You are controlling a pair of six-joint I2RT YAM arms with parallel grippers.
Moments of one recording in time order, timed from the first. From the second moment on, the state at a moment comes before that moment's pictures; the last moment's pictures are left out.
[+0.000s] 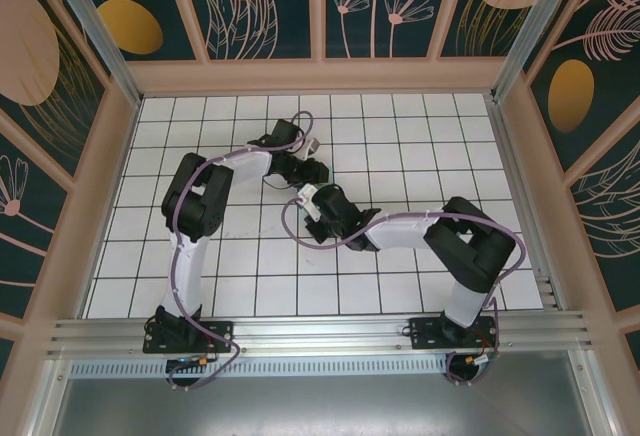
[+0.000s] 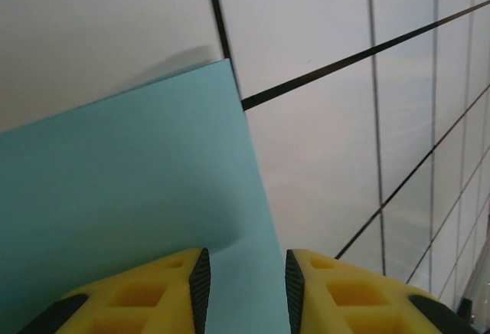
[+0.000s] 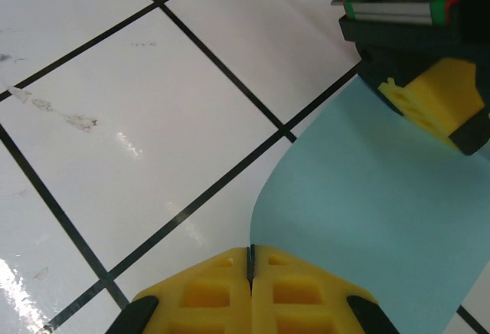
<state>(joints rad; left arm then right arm) -0.46 2.22 1.50 -0.33 0.65 -0.49 0.92 1.75 0.85 0.14 0.07 -0.04</state>
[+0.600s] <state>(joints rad) -0.46 2.22 1.50 -0.34 0.64 -0.45 0.74 1.78 0.94 0.03 -0.17 0.06</state>
